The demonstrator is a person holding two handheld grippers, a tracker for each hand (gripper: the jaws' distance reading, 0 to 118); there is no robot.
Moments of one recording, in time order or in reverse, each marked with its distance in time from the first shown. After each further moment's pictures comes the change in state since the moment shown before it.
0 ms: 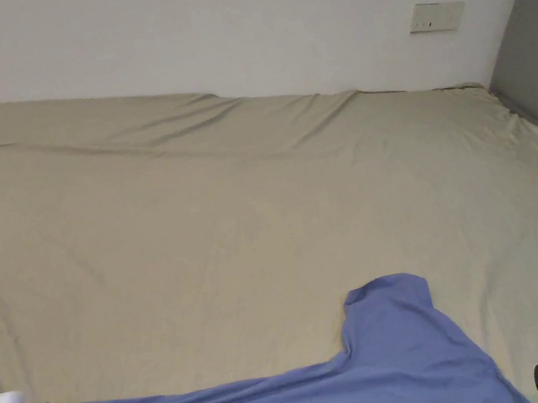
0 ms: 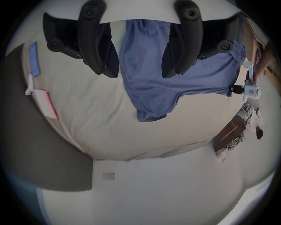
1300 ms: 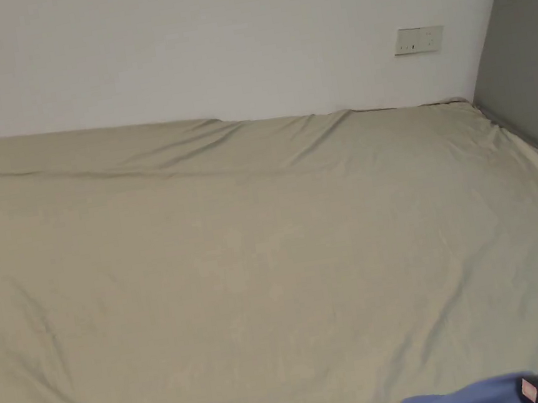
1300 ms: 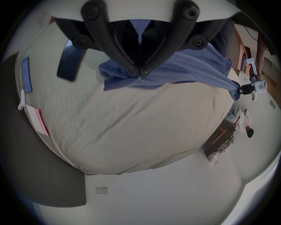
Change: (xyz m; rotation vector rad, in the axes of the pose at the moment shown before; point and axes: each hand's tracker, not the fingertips) left arm -0.034 -0.092 0.195 0.143 -0.226 0.028; right arm 0.000 -0.058 0.065 -0.099 0.109 -0.024
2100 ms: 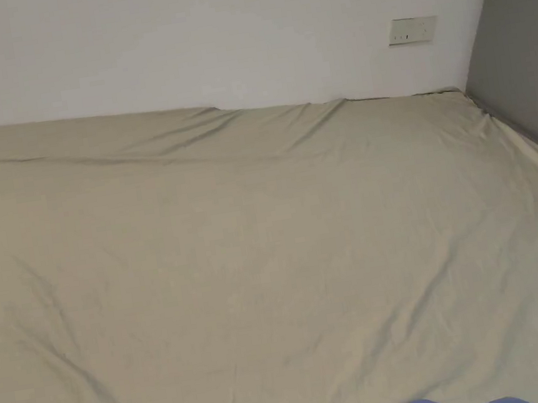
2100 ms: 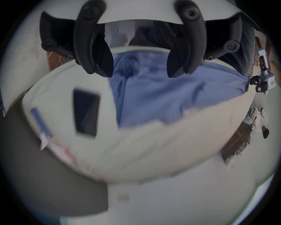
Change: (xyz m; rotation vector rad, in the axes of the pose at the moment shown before) left arm -0.059 -0.122 0.010 0.037 -0.226 0.369; right arm -0.028 -0.156 0.033 0.090 -0.240 -0.049
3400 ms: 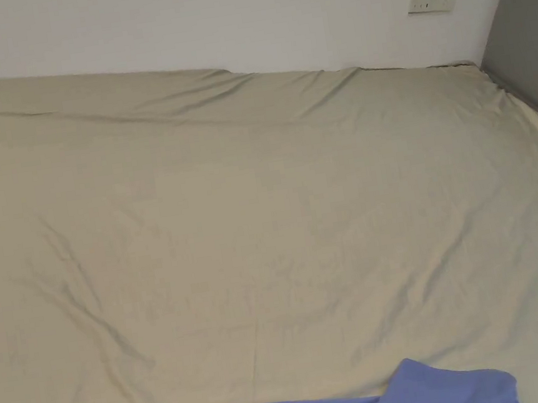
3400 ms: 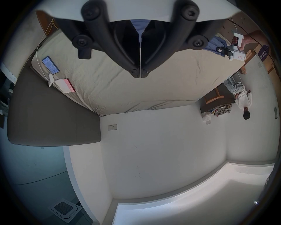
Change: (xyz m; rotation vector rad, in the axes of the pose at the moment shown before) left arm -0.071 0.076 -0.018 -0.133 -0.263 0.199; right arm -0.084 0.082 0.171 0.562 0.124 0.016
